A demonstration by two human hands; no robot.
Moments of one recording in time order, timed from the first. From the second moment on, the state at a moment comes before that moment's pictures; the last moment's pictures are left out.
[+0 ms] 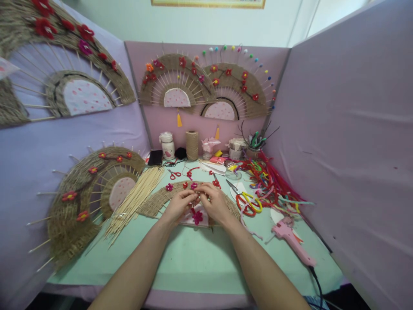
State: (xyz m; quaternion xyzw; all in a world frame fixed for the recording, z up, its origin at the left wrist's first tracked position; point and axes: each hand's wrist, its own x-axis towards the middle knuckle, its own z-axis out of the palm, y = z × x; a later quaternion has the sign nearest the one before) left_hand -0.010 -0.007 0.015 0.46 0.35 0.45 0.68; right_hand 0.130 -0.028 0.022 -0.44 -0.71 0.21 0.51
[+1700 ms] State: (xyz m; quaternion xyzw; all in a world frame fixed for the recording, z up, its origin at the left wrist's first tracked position) left_hand -0.010 -0.001 0.010 0.35 0.33 0.48 0.74; right_hand 0.130 -0.028 0.025 -0.46 -0.58 0.39 0.55
